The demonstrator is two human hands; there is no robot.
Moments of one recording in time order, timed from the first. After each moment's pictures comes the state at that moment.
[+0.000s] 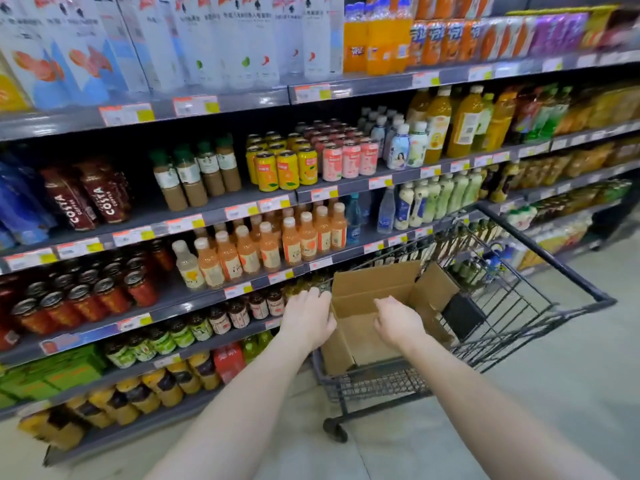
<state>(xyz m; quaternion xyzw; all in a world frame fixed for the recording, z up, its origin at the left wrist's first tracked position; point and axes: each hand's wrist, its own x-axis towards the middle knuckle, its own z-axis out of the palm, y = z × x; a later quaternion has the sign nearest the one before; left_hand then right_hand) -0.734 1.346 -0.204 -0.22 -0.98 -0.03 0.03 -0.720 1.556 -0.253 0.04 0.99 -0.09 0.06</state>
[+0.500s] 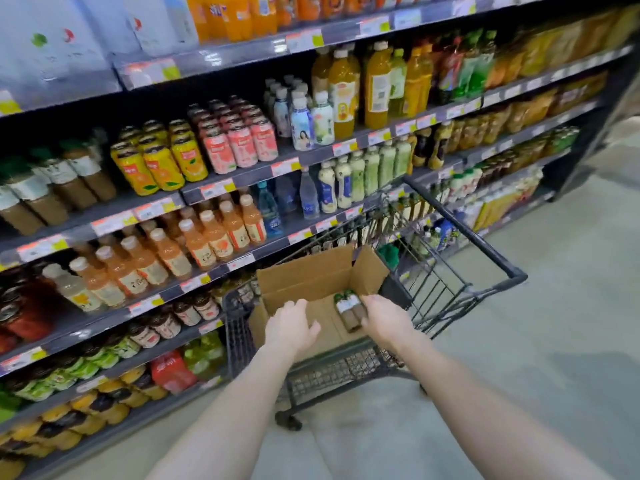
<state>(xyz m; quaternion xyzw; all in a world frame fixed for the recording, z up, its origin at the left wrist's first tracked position) -0.754 1.573 -0.266 -0.13 -0.98 -0.10 -0.12 -0.721 1.783 -0.292 0.08 0.97 -0.18 0.11</state>
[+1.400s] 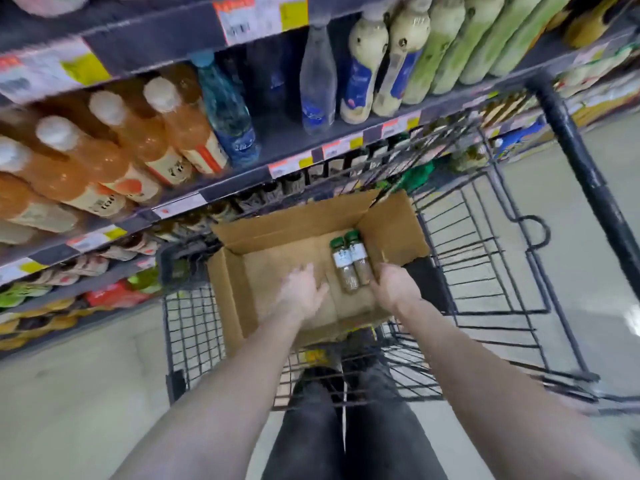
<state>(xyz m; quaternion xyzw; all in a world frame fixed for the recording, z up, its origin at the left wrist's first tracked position) -0.999 1.650 -0.482 -0.01 -0.91 -0.15 -0.39 -0.974 1.849 -0.494 0.17 0.91 -0.21 0.32</state>
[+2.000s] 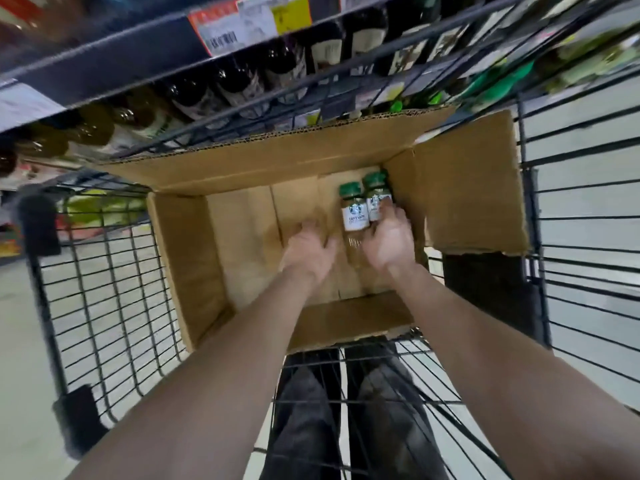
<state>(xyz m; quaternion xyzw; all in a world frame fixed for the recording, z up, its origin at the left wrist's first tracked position) -1.037 1.692 -0.682 0.19 -0.85 -0.27 -0.42 -1.034 1.844 -0.716 0.23 0.89 -0.27 0.28</state>
